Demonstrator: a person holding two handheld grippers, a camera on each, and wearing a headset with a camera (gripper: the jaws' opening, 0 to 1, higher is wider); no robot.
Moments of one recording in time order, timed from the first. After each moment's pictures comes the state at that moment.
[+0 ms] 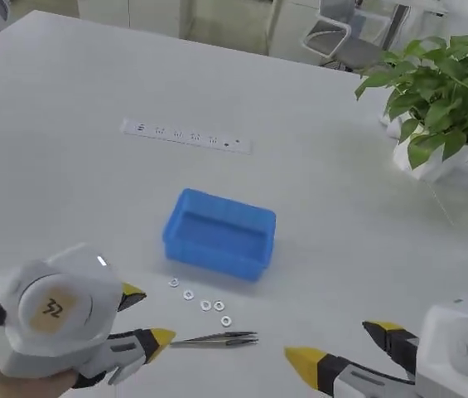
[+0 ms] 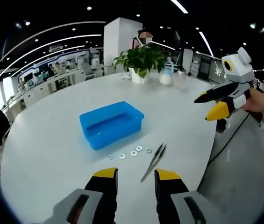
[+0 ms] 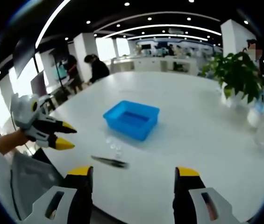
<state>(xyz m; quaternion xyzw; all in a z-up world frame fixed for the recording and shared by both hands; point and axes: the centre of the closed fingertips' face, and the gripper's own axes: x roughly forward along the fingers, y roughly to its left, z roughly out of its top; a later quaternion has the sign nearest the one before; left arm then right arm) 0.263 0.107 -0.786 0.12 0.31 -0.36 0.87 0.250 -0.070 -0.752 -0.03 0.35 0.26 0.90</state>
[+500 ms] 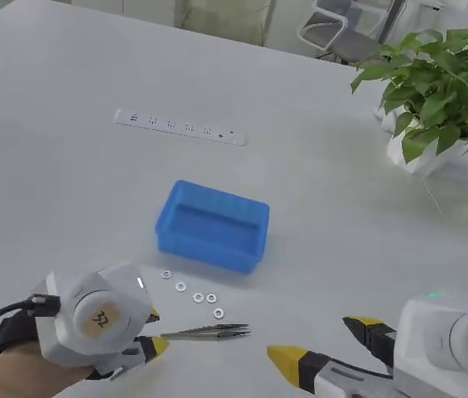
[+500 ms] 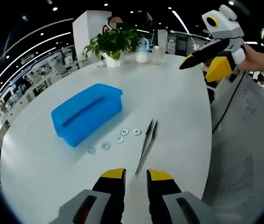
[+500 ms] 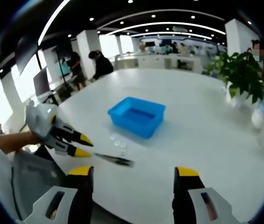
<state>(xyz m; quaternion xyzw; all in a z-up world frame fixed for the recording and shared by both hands) 0.260 0.089 -0.846 0.22 0.33 -0.44 0.80 0.245 -0.058 -0.757 -0.03 0.36 0.28 0.89</state>
